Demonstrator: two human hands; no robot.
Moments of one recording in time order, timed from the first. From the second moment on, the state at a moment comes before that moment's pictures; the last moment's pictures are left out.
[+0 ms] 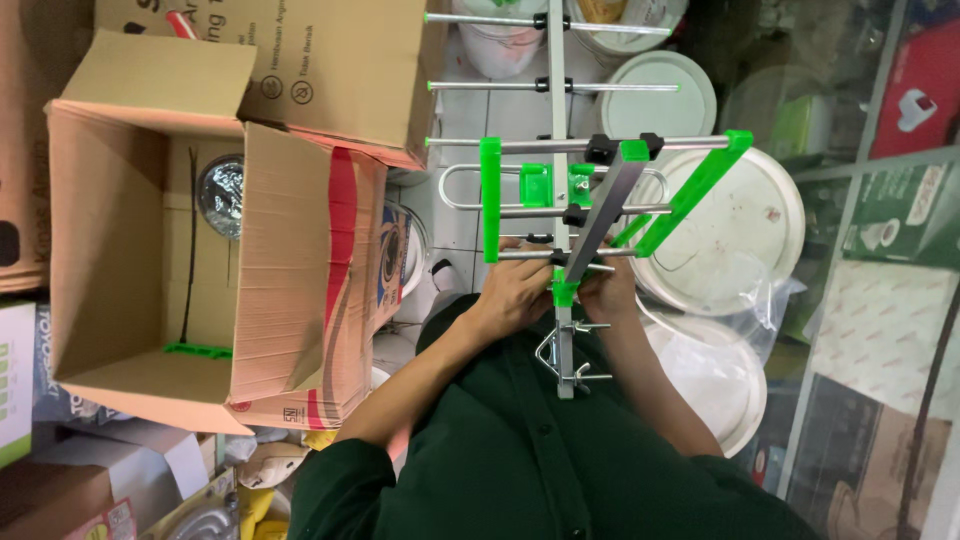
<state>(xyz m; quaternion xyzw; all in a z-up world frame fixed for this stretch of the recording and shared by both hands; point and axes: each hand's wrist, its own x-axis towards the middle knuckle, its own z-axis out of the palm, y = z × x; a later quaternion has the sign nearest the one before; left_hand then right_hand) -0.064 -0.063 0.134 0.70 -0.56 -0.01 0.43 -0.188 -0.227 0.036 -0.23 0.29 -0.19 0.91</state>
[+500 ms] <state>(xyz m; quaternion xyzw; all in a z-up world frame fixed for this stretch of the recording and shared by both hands) -0.089 -0.065 0.156 0.71 -0.48 -0.10 0.50 -0.237 -0.218 0.074 -0.31 0.32 -0.22 0.87</state>
